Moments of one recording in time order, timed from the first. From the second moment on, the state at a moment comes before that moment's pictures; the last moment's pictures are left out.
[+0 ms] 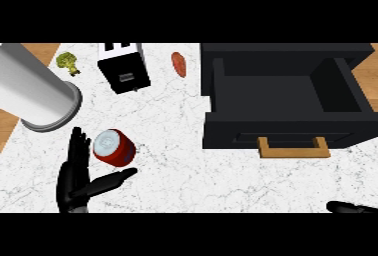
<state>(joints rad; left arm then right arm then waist) 0.11 0.01 0.03 -1.48 0.00 0.31 -0.13 0.15 -0.10 -0.24 -2.17 -0.13 0.07 0.22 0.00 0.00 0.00</state>
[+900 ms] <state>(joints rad) -0.10 0.04 0.18 -0.95 0.12 0.26 -0.44 0.15 -0.09 -0.28 -2.23 -0.14 0.10 0.27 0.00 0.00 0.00</state>
